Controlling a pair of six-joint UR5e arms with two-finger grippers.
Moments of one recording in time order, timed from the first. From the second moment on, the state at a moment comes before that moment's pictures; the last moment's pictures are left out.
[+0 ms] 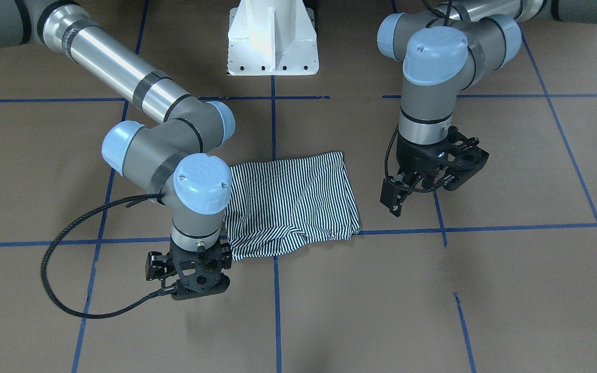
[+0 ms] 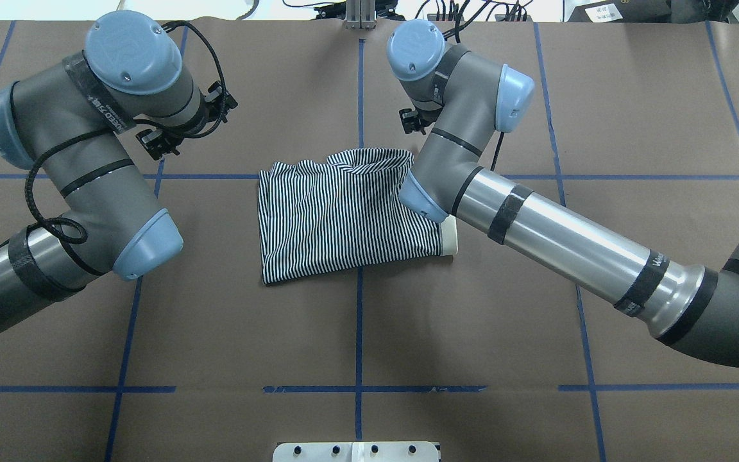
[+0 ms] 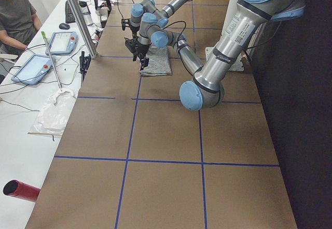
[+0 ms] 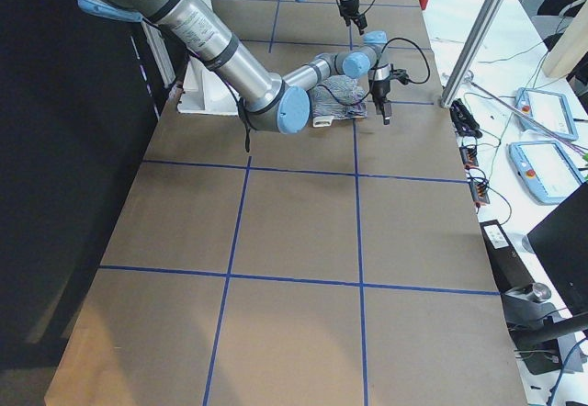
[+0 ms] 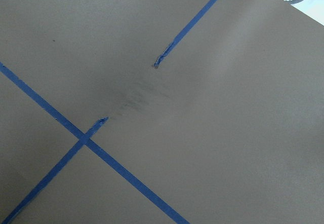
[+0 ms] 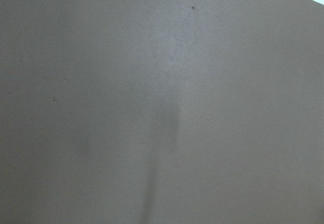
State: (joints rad) left arm -0.82 -2.17 -1.77 -1.47 -1.78 -1.53; right arm 0.81 -0.62 1.09 -1.50 1.78 0.72
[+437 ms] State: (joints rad) left arm -0.98 -2.03 -1.96 -1.38 -1.92 -1.11; right arm 0.99 -0.87 1.46 -1.67 1.99 0.53
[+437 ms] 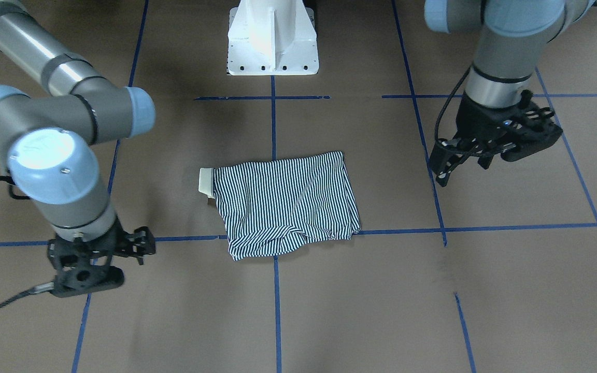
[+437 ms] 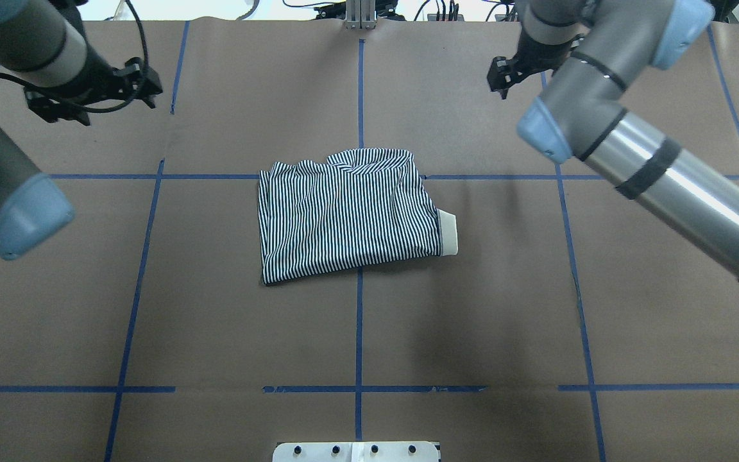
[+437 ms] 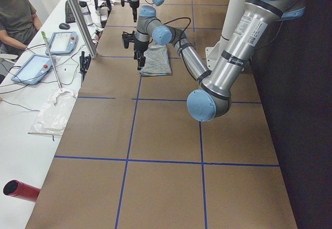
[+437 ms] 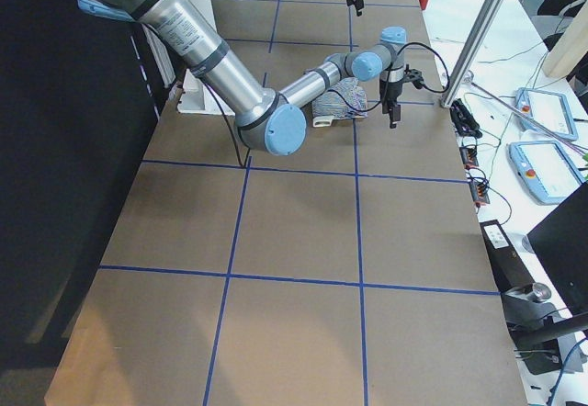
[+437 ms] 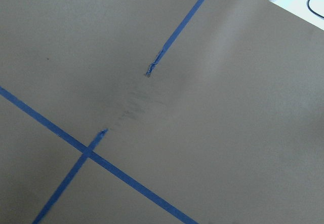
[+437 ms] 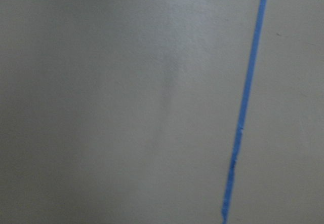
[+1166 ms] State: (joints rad) left arm -1.46 -1.77 -1.91 -1.37 -2.09 0.04; right arm 1.45 -1.35 1.69 -1.82 2.27 -0.18
